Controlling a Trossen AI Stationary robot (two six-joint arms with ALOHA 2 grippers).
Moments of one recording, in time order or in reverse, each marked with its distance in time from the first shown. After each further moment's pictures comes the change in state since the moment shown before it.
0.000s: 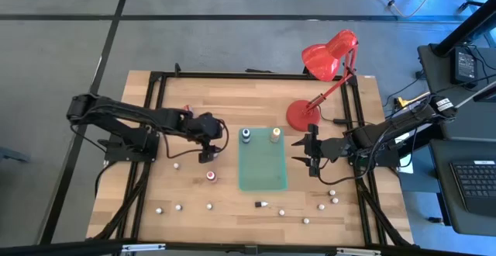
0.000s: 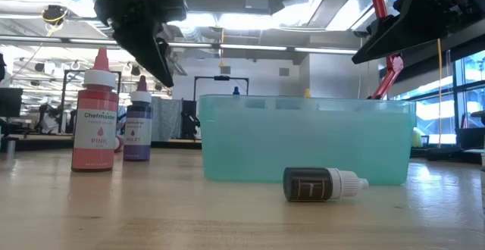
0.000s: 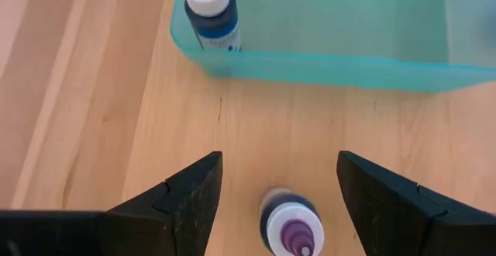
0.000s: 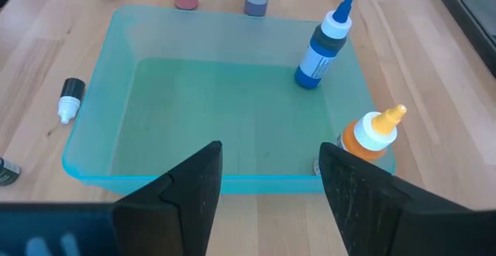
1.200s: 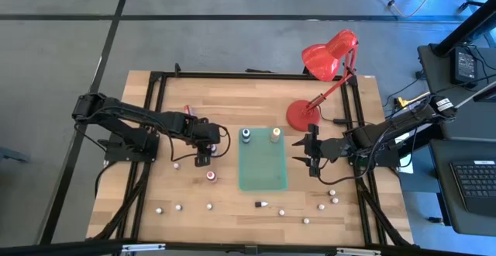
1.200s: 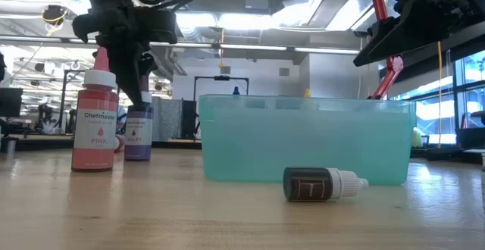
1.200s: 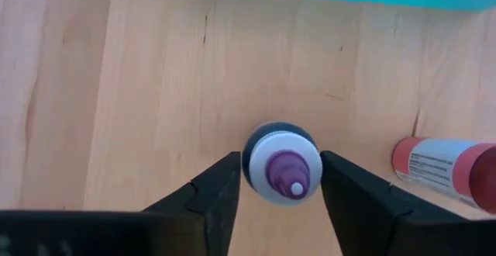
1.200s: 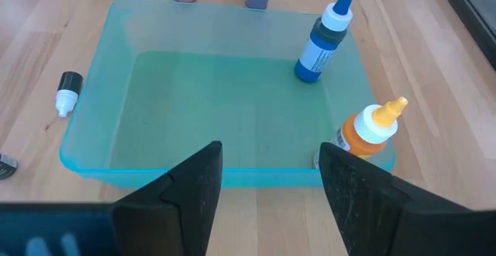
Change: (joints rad) left arm -0.021 0.068 -0.001 -0.128 0.020 -0.053; right arm 0.000 0.000 0.000 -0.018 0.000 0.008
